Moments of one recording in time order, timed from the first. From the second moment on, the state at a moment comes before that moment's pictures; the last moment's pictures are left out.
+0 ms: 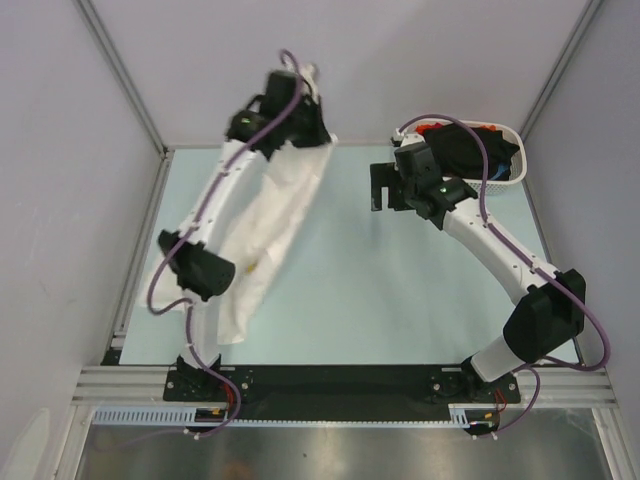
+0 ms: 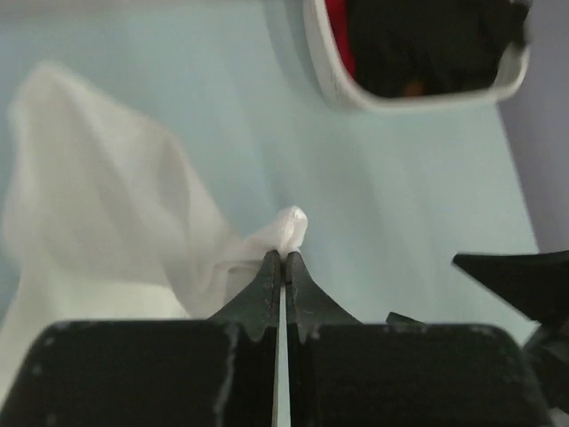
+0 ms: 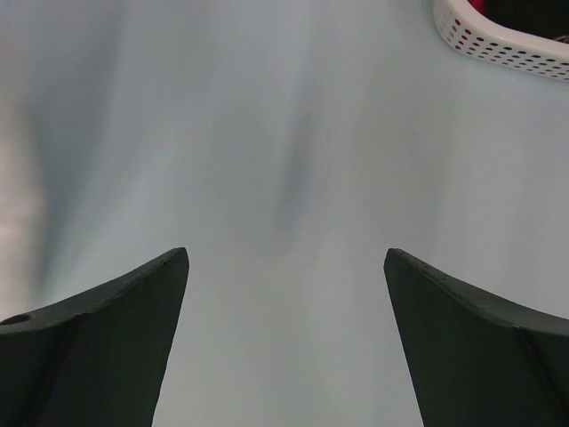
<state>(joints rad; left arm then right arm) -0.48 2.03 2.45 -0.92 0.07 -0.38 0.49 1.54 1.44 -0.58 0.19 0.28</state>
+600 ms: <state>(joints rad) -0.40 1.89 2.13 -0.96 0.07 -0.40 0.47 1.58 1.46 -0.58 0.11 0.31</state>
